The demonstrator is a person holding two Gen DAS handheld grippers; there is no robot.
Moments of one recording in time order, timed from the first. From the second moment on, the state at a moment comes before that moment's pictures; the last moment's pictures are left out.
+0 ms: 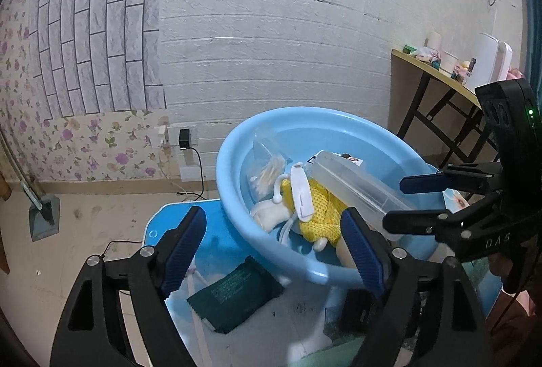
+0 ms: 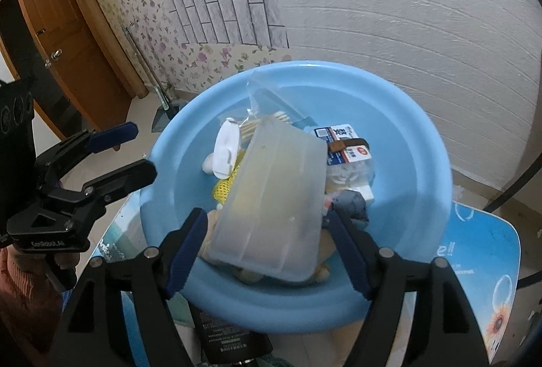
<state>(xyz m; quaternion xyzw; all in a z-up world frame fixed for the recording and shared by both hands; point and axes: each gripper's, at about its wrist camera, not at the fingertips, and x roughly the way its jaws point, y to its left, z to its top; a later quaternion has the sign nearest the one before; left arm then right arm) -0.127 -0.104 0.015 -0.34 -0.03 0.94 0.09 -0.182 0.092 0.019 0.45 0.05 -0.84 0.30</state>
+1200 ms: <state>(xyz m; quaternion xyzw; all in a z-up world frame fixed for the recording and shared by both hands) -0.037 -0.064 -0.002 -0.36 -0.03 0.93 0.08 -0.090 0.216 0.007 0.42 0.01 -0.89 0.18</state>
